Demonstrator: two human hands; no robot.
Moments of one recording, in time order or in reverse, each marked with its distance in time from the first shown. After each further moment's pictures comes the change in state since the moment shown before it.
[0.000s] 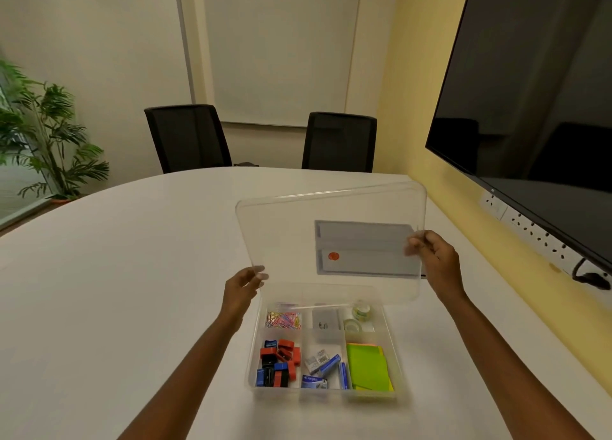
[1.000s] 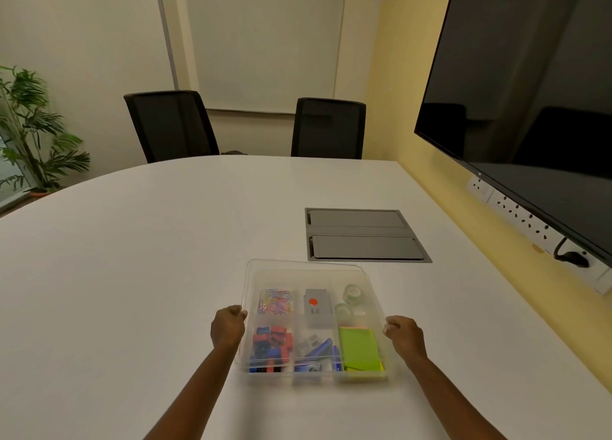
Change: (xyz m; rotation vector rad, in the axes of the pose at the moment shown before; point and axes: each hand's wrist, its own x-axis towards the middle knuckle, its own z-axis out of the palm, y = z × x) left_hand -0.021 -0.068 0.007 0.428 0.231 -0.261; right_hand -0.100 0.110 0.032 -0.435 -0.168 0.527
